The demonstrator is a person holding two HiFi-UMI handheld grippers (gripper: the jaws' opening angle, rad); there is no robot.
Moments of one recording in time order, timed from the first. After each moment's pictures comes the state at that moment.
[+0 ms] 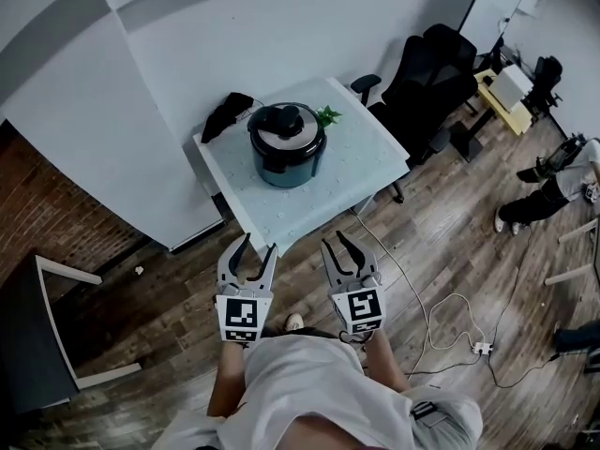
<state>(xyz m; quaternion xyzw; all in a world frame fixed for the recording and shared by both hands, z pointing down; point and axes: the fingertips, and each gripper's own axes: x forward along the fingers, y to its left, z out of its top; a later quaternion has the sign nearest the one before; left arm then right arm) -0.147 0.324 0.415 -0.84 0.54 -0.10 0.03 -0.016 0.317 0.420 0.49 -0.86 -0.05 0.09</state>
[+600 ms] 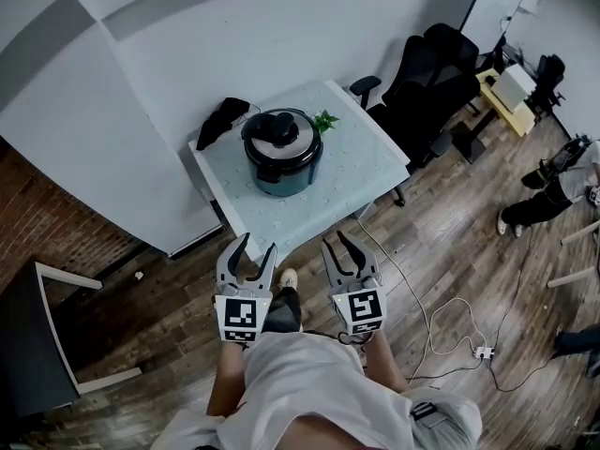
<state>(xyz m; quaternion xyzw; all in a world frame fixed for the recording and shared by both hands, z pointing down) -0.130 0.286 0.417 -0.83 0.54 -0.10 0.04 0.003 0.280 0.424 0.49 -0.86 -0.04 0.08</state>
